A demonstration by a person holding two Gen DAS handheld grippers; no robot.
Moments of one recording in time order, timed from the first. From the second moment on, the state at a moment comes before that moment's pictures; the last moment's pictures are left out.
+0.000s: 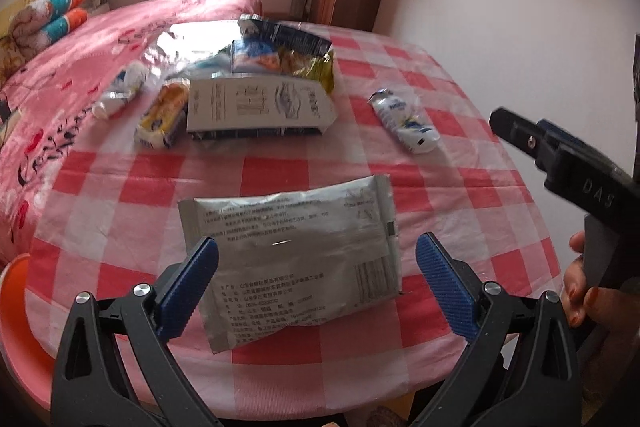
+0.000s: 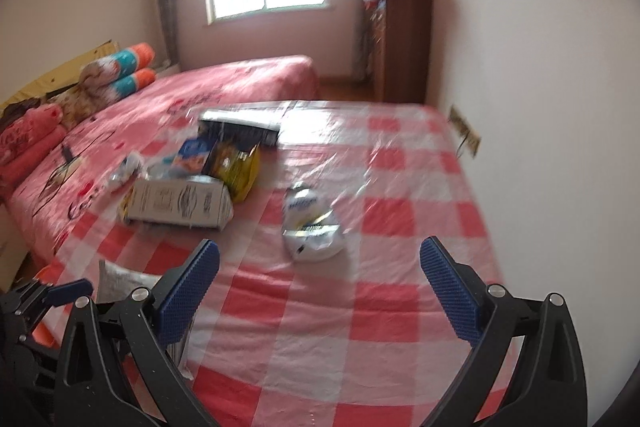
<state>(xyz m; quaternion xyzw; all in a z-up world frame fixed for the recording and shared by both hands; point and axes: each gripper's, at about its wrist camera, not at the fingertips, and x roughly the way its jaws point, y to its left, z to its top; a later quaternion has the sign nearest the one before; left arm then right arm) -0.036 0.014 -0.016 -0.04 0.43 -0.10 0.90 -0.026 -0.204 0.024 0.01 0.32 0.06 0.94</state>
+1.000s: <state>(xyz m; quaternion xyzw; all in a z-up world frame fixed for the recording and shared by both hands) -0.031 0.010 -0.020 0.28 0.36 -0.31 0.83 0.053 -0.201 -0.030 0.08 0.45 0.14 0.88</state>
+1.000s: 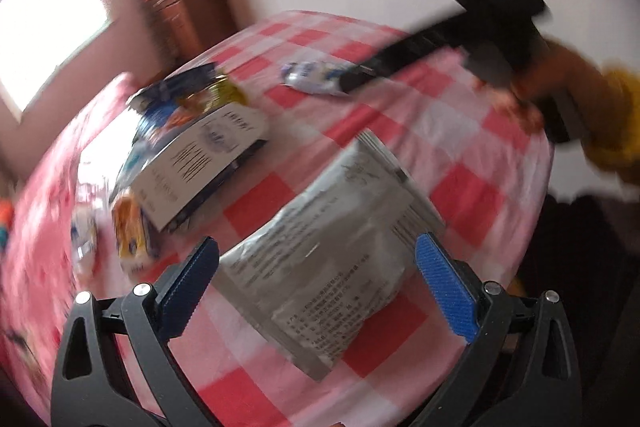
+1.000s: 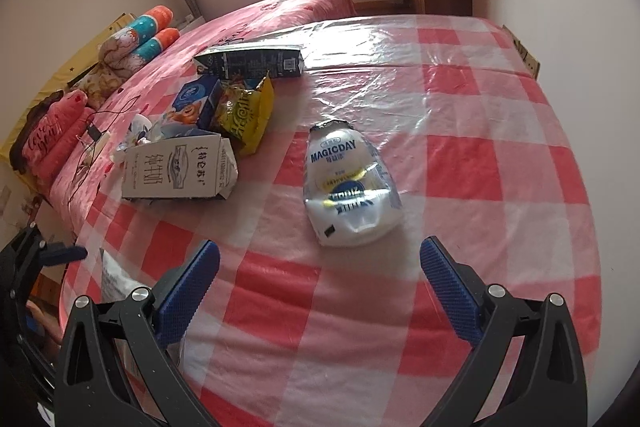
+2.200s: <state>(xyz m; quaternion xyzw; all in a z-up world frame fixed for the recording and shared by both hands) 0.018 0.012 -0.050 0.07 0.44 -0.25 0.86 0.089 -0.167 -0.051 -0.05 0.43 0.08 0.90</state>
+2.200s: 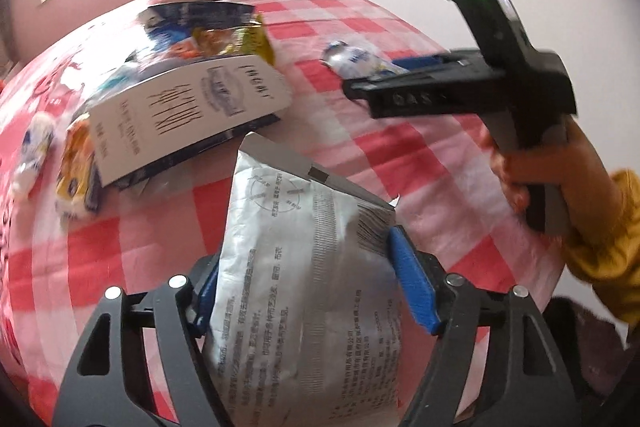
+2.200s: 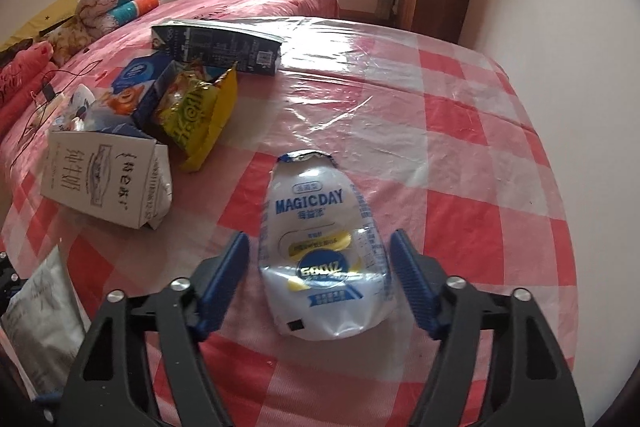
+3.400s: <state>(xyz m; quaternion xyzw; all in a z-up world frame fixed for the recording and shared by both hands) -0.014 0.060 -0.038 0.05 0.43 -0.13 0.89 0.004 -0.142 -0.024 0.01 0.41 0.14 0.90</state>
